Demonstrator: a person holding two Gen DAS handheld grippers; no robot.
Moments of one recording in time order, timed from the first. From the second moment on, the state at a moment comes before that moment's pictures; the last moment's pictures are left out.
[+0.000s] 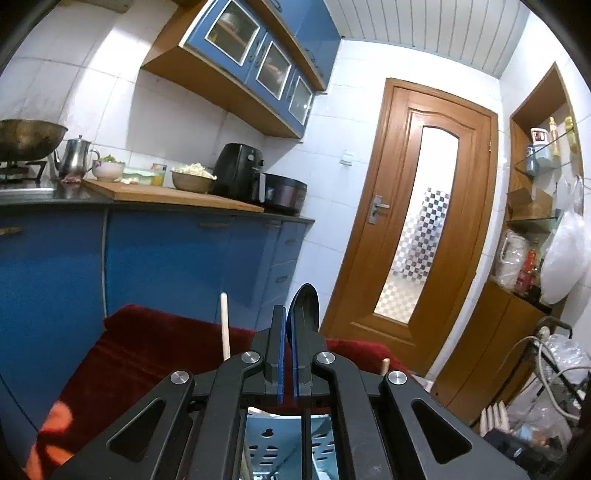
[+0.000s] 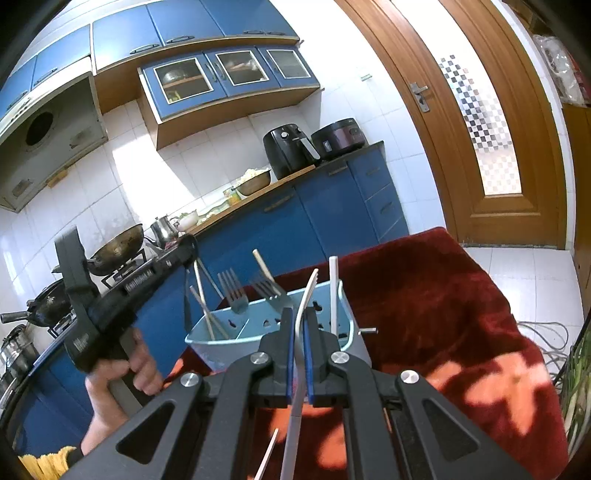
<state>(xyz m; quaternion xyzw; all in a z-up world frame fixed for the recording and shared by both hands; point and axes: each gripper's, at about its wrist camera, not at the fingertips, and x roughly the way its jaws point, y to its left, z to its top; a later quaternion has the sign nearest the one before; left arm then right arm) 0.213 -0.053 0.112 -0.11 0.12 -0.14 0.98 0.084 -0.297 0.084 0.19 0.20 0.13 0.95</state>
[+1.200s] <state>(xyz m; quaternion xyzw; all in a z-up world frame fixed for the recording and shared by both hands) 0.212 -0.067 0.077 -0.05 0.07 -0.09 0.99 0.172 -0.263 0.084 0.07 0.11 0.09 0.99</state>
